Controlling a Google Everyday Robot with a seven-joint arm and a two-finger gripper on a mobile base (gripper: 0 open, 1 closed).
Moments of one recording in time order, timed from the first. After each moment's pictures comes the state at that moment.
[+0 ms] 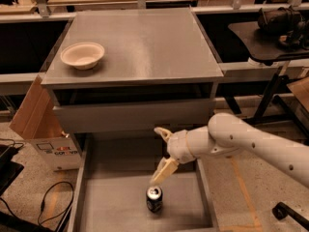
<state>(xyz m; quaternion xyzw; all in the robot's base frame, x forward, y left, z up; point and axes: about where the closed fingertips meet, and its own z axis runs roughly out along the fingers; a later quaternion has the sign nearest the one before) 0.520 0.004 0.629 -0.60 0.64 0.31 0.37</state>
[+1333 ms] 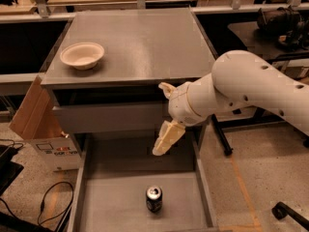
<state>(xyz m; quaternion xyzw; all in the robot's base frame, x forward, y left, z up) 0.524 -0.013 0.811 -0.66 0.65 0.11 0.36</state>
